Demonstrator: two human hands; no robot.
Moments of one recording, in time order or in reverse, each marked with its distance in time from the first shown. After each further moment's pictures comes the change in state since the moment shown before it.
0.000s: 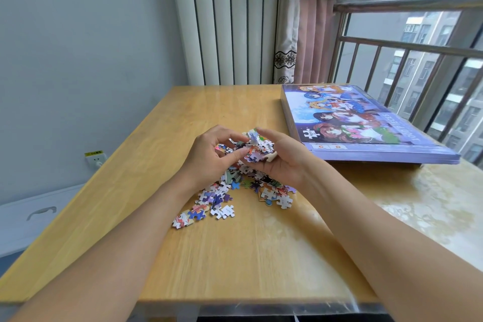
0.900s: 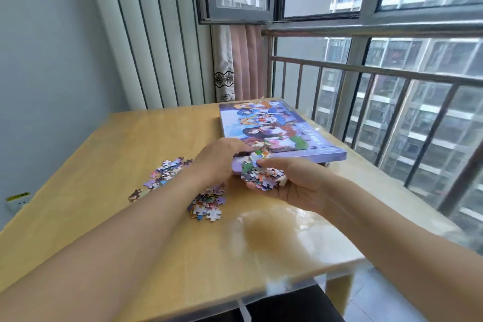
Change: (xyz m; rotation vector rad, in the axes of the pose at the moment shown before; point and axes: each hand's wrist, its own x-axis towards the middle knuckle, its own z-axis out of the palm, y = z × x) left_hand 0.069 0.066 0.111 0.583 -0.419 0.183; right_hand -0.140 -0.051 -0.077 -0.013 0.135 -0.066
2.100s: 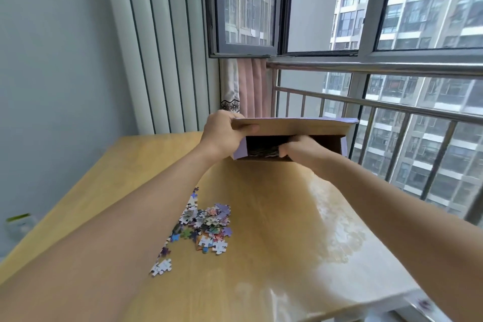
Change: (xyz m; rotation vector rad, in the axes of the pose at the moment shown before) left_hand 0.044 0.024 -0.089 -0.567 0.409 -0.115; right_hand 0.058 -0.093 -0.010 -1.055 0.379 -0.369
